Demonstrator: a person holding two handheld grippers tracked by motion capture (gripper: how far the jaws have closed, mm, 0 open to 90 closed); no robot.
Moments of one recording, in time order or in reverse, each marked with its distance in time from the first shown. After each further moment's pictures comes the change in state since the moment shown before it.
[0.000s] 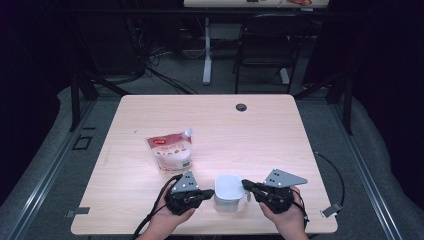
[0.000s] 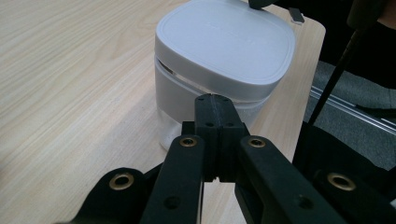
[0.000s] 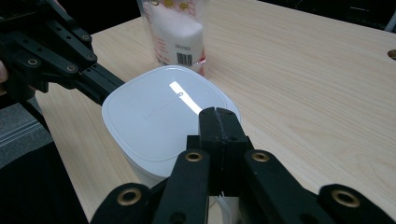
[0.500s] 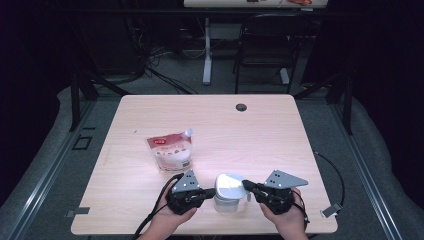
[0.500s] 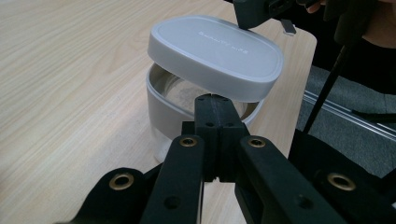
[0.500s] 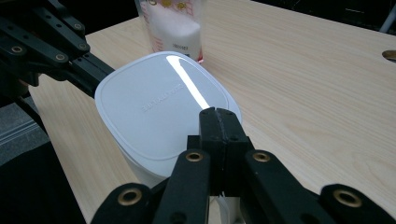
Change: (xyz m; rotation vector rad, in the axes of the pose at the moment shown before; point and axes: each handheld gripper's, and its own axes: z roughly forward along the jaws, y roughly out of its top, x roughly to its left) left arm -0.005 0.009 -0.002 -0.026 -0.009 0.008; right arm 0.001 -0.002 -0.002 -0.003 -0.018 -0.006
